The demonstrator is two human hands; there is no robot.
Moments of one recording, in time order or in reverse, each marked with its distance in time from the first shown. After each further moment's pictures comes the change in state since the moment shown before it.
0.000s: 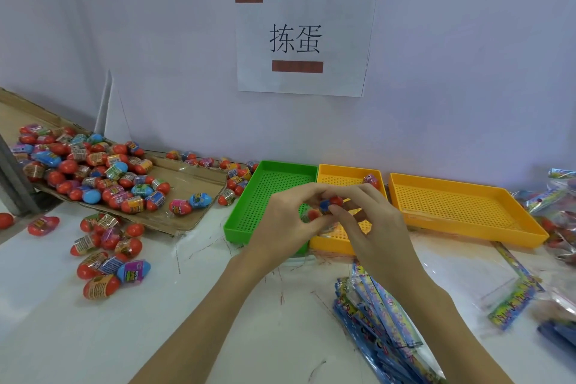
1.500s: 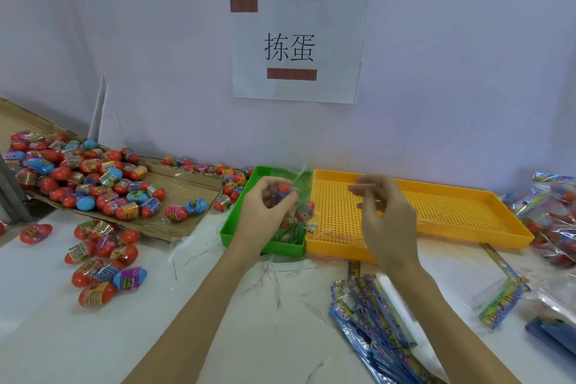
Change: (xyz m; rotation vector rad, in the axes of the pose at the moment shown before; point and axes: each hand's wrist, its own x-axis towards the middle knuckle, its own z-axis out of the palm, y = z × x) left_hand 0.006 -0.019 -0.013 -0.324 0.204 -0.569; right_hand 0.013 0.024 -0.005 0.007 0.302 0.215
